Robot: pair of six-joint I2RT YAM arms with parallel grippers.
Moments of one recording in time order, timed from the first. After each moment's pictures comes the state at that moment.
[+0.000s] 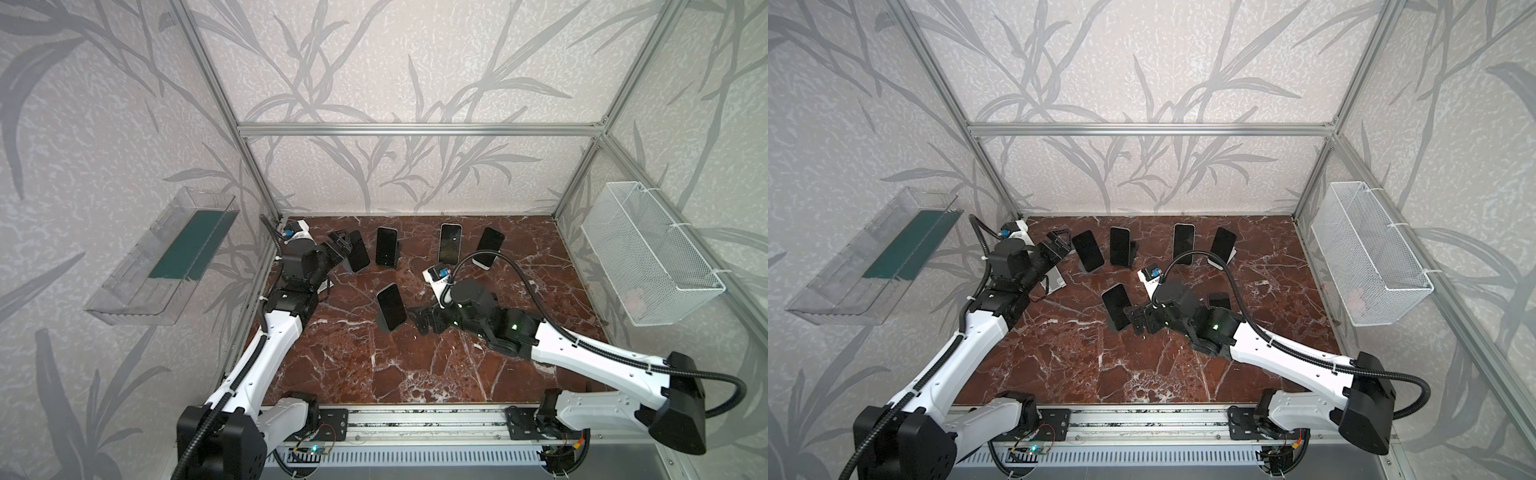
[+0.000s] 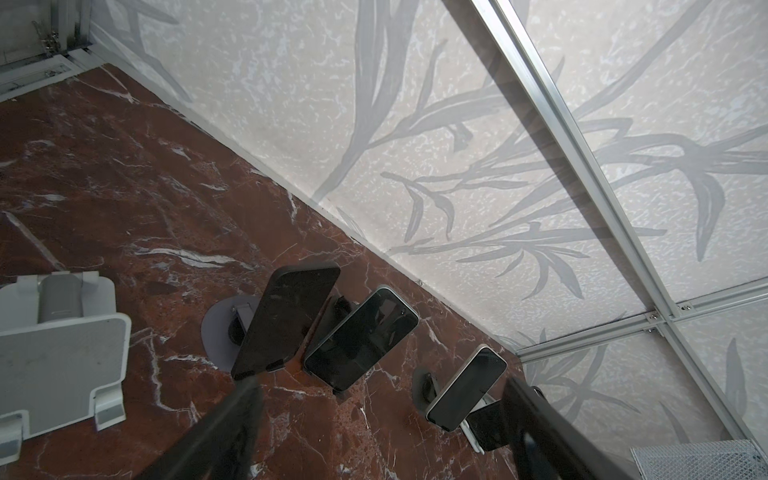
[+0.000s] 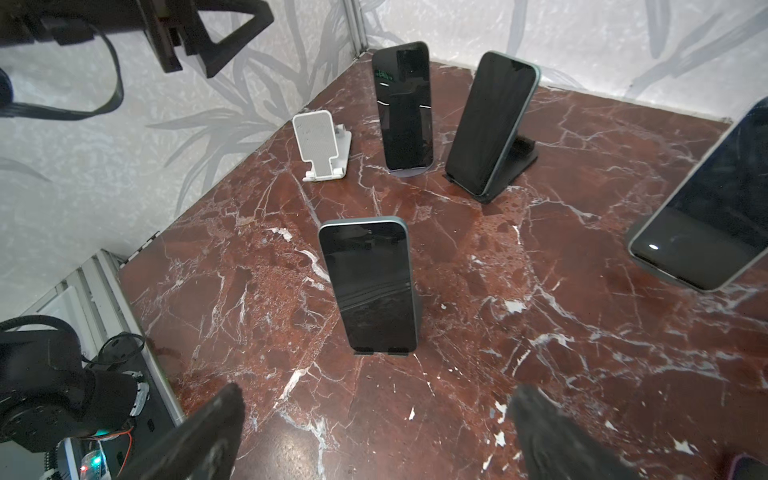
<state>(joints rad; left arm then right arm) -0.12 1.11 0.87 -0.02 0.03 -0.78 1.00 1.27 0.99 -0.25 0.13 0.33</state>
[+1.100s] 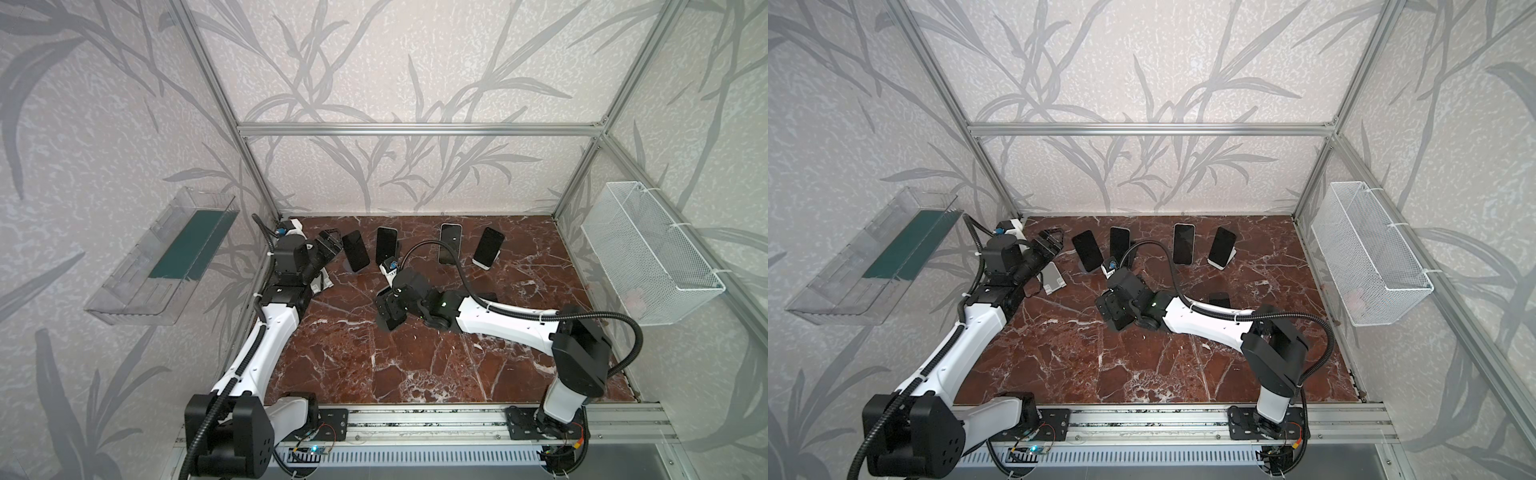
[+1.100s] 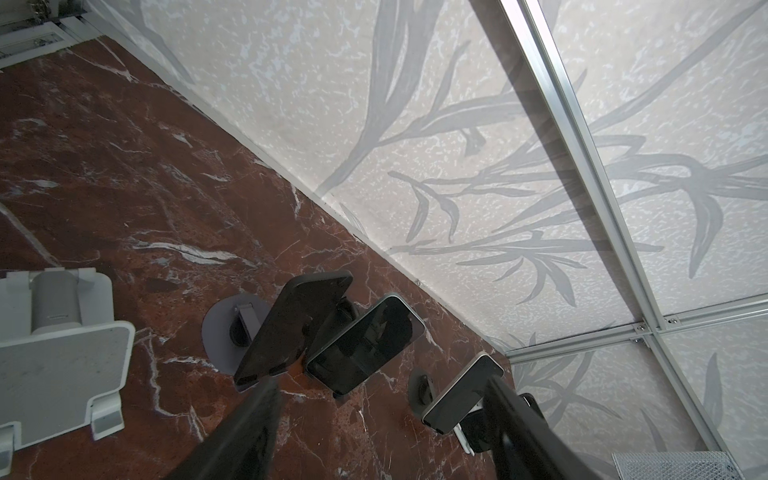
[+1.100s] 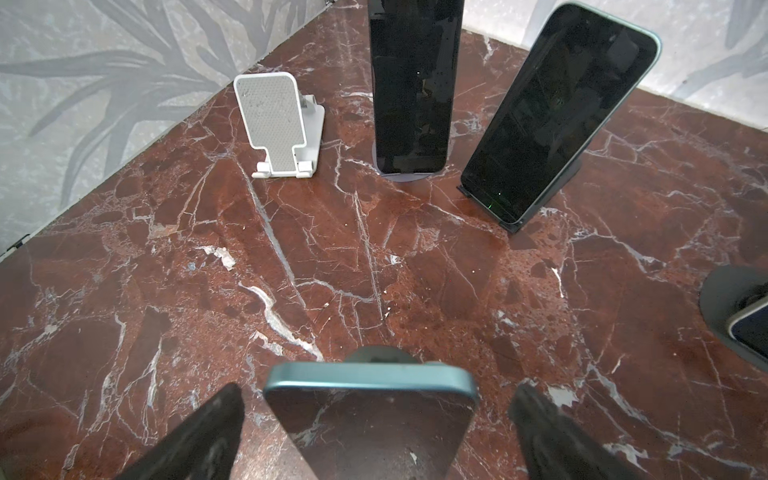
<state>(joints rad) -0.02 1.17 0.88 0.00 0.17 -0.82 1.01 1.75 1.27 -0.15 0.22 0.28</state>
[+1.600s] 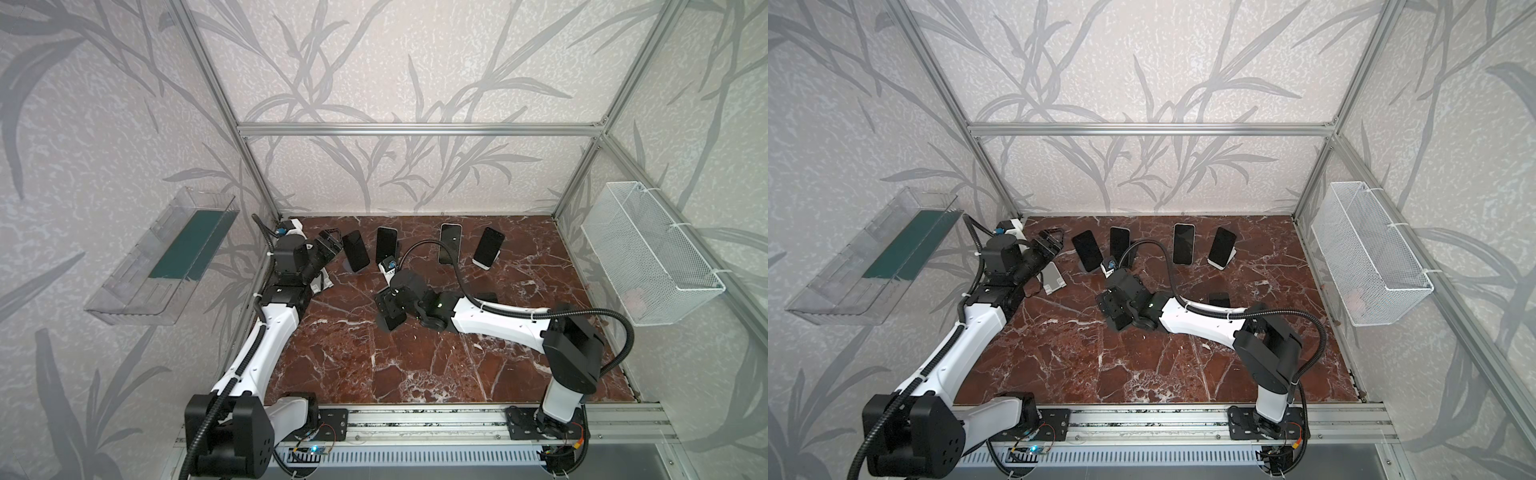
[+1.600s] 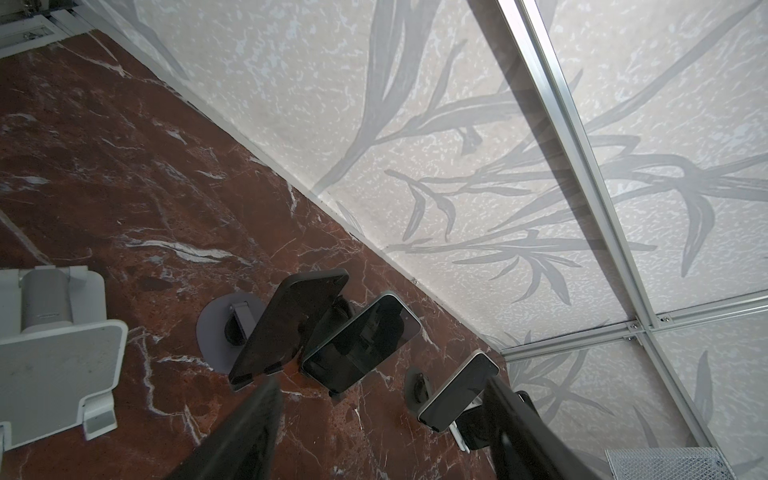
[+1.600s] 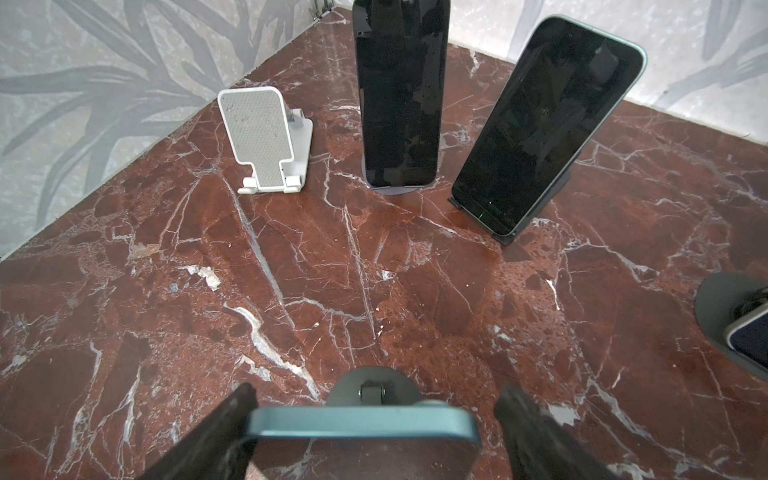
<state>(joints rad) -0.02 1.17 0.88 0.01 0.18 -0.83 1.01 1.79 1.27 -0.09 0.25 0.29</state>
